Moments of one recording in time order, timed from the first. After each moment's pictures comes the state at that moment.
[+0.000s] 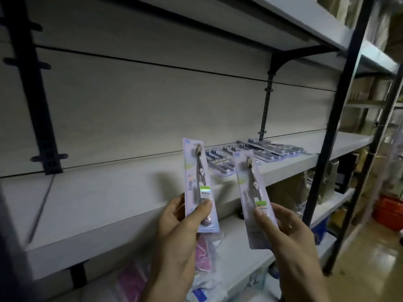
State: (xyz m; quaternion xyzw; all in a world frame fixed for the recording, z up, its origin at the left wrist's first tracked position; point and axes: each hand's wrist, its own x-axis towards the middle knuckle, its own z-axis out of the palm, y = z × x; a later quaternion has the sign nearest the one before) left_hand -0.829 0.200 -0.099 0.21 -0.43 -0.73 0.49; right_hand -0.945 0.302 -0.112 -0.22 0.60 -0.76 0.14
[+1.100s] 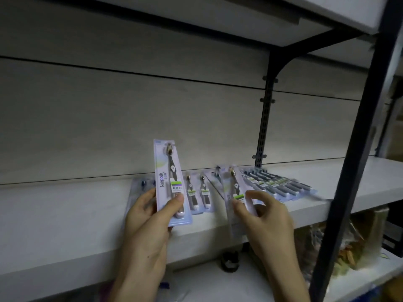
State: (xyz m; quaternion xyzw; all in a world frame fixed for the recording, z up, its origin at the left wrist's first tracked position) left_hand -1.104 0.181 -0.066 0.28 -0.39 -0.62 0.62; right_hand -1.261 0.232 -0.080 -0.38 0.72 -0.57 0.02
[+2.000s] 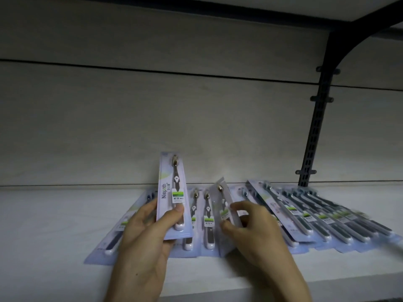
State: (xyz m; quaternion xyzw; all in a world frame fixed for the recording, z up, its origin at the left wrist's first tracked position) left_hand -1.136 0.109 -0.068 0.32 -0.34 -0.60 0.64; right_hand -1.304 0.119 -0.079 -0.56 0.69 -0.44 0.13
